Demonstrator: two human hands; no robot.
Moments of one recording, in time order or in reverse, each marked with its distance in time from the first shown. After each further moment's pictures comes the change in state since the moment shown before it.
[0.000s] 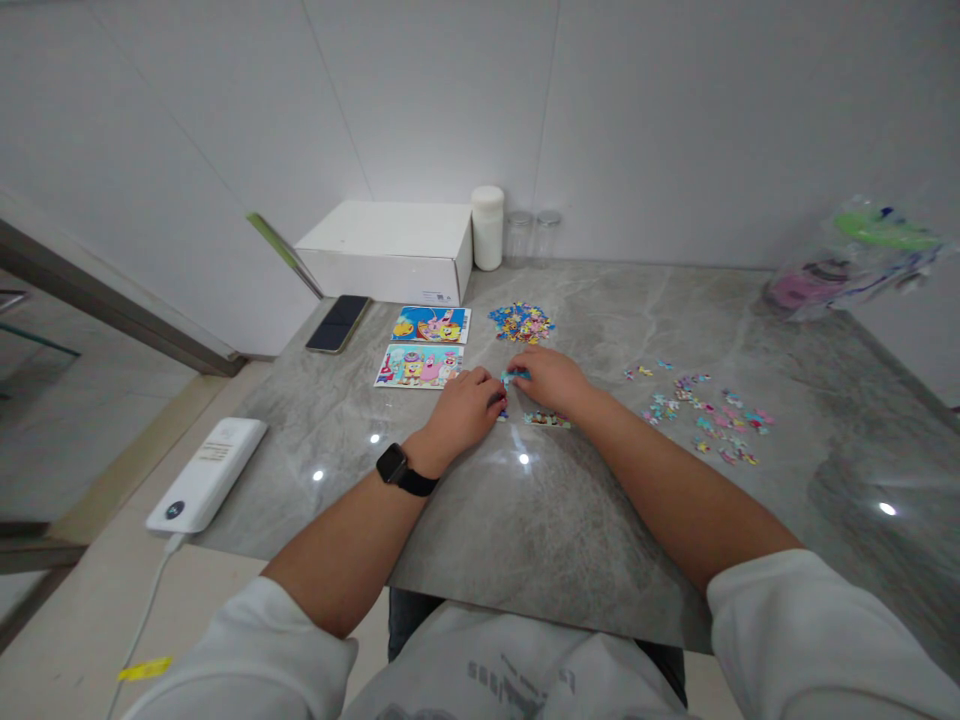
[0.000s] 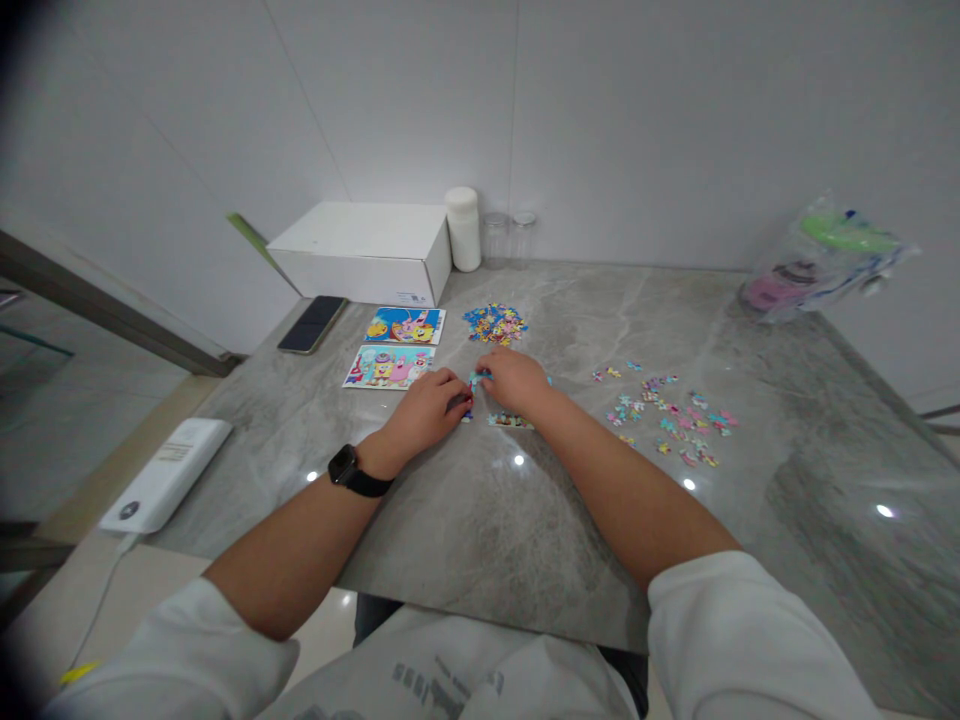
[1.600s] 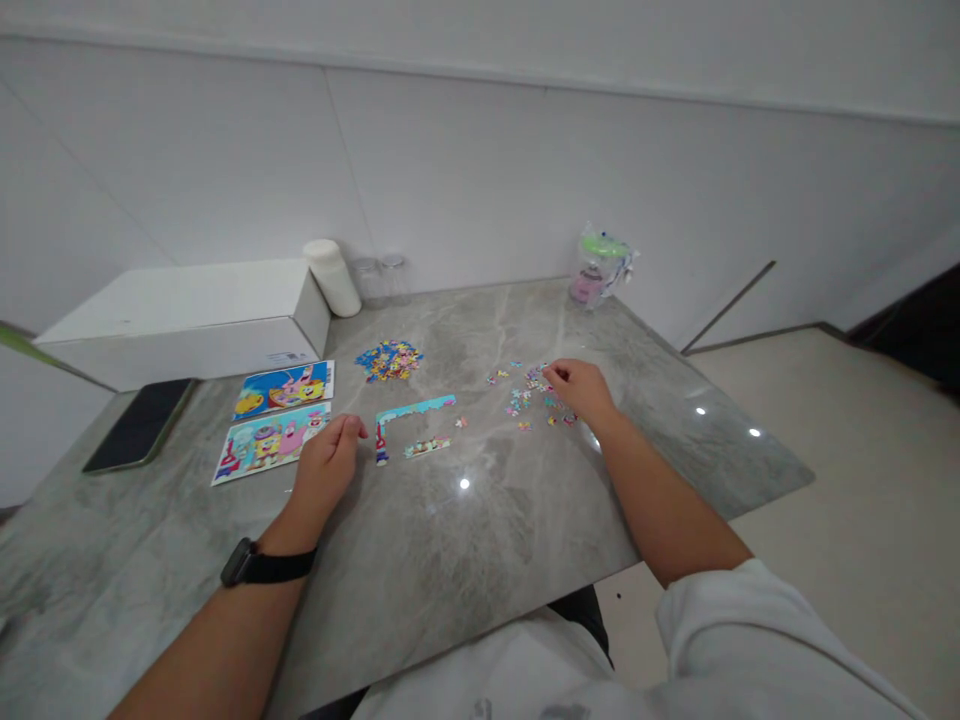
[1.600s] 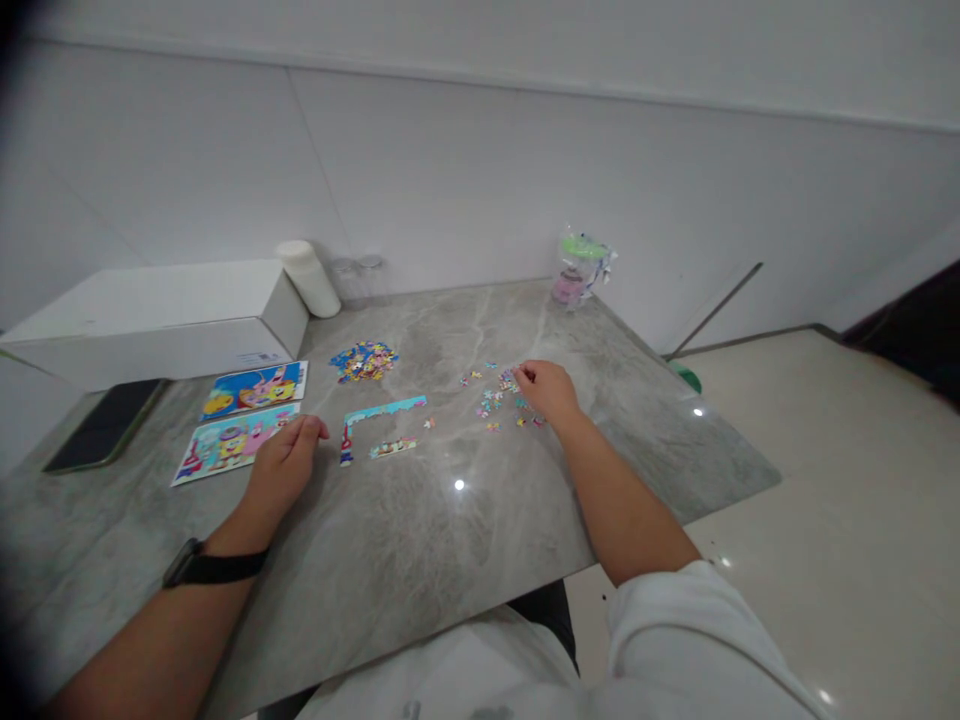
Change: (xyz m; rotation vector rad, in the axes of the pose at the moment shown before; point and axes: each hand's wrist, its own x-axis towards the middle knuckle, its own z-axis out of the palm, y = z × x) left_hand 0.006 -0.003 0.002 -0.357 0.214 -0.228; right_hand -0.193 0.162 -0.047 0.085 0.465 0.655
